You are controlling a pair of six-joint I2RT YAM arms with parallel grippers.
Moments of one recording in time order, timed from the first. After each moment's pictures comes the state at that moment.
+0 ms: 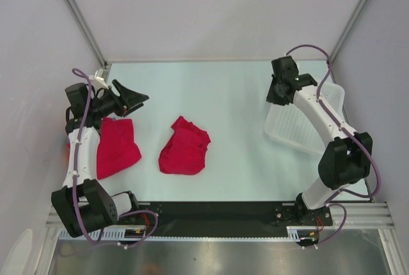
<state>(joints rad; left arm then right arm) 0.33 1.20 0.97 -0.27 1.03 -0.60 0.28 1.62 1.49 -0.78 0.21 0.51</state>
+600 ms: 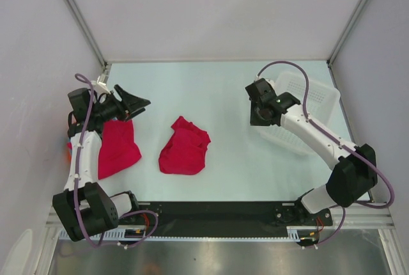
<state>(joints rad) 0.33 1.16 0.91 -0.27 1.02 -0.60 0.55 1.49 1.29 -0.84 0.28 0.52</state>
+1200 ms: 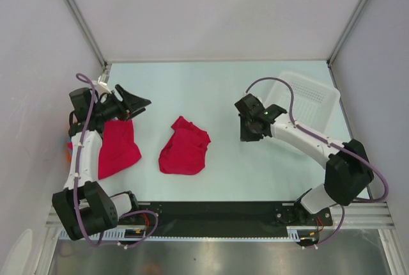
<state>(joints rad) 0.31 1.16 0.91 -0.26 1.00 -0.61 0.67 1.49 1.17 -0.77 0.18 0.60</state>
